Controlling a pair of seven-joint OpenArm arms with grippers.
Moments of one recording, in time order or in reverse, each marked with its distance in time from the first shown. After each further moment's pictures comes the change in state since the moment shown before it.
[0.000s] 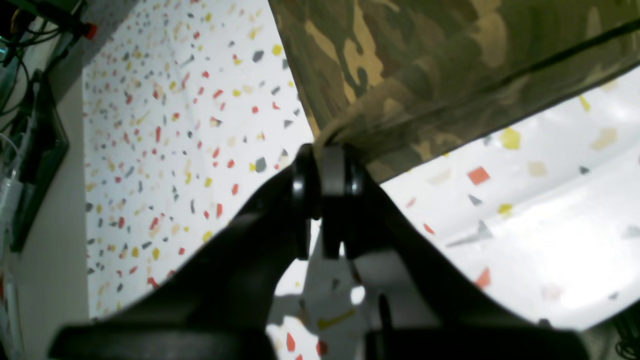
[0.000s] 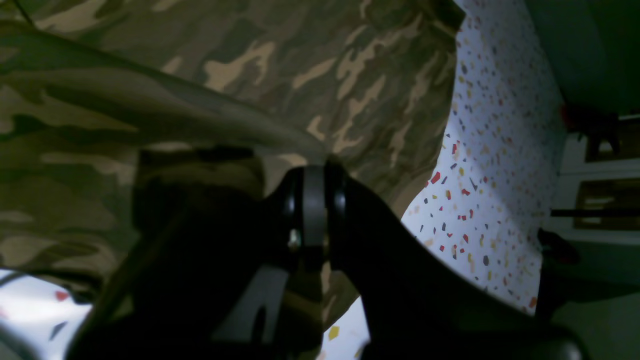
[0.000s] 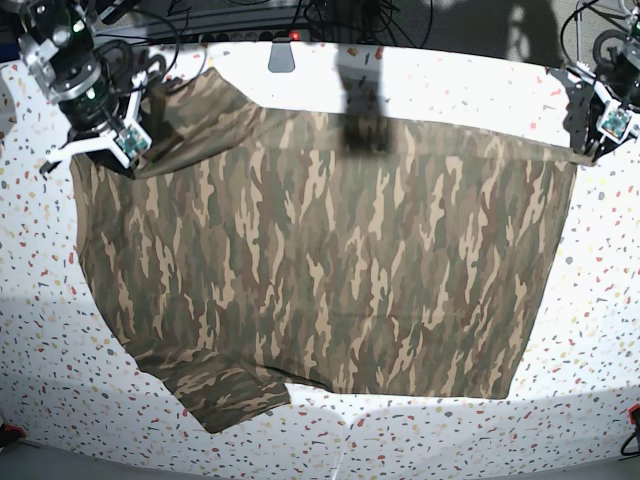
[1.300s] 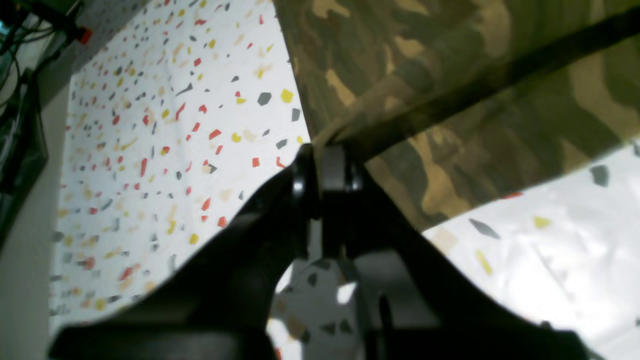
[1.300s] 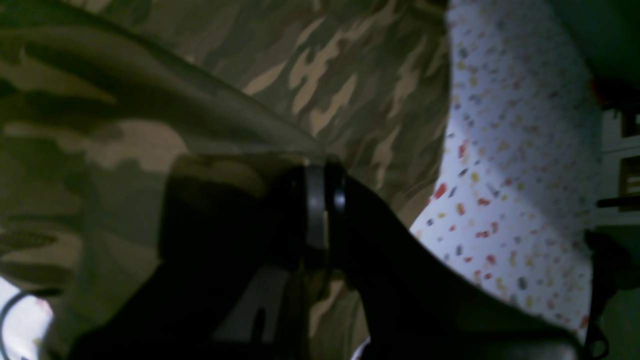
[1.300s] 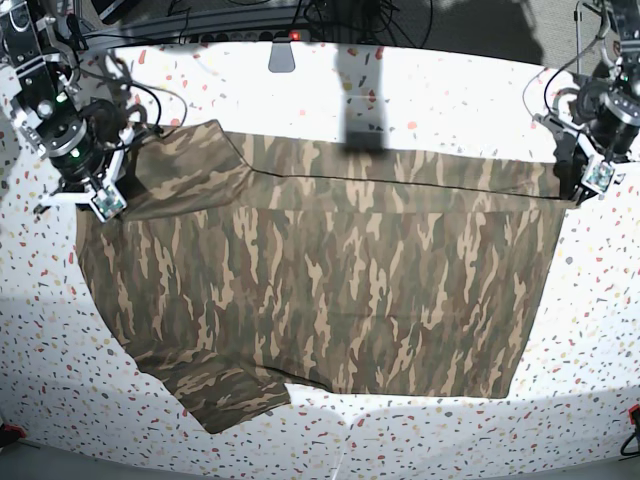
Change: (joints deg) left arm -17.1 6.5 0.1 -8.9 5.0 -5.7 4.8; right arm 15.1 -0.4 -1.8 -17.2 8.7 5.6 5.7
